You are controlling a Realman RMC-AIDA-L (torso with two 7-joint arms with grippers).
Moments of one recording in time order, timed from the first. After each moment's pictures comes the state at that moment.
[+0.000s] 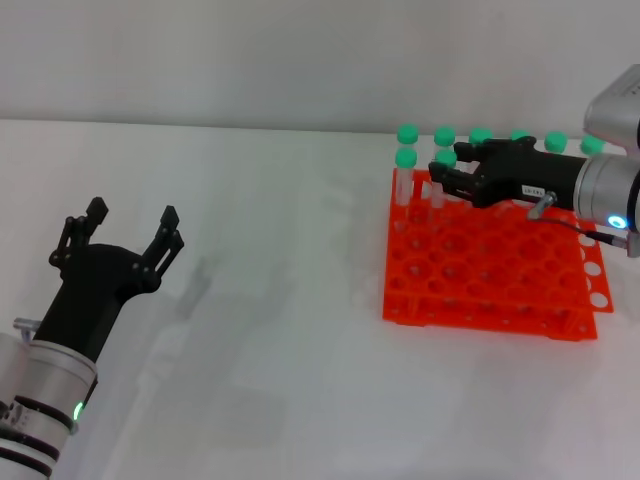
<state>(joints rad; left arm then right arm) -0.31 -2.09 2.46 0.31 -0.93 1.23 -0.08 0.78 2.02 -1.16 -0.47 1.66 0.84 -1.83</state>
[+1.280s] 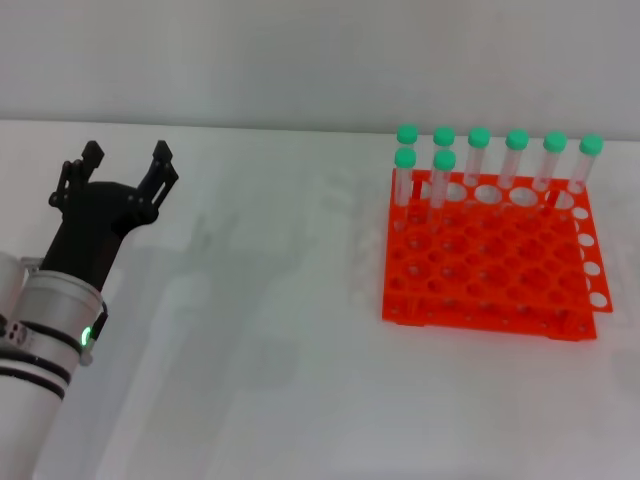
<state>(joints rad) -0.45 -2.09 2.44 0.27 -1.06 1.19 -0.17 0.40 2.01 -0.57 -0.15 2.28 1.12 -2.61</state>
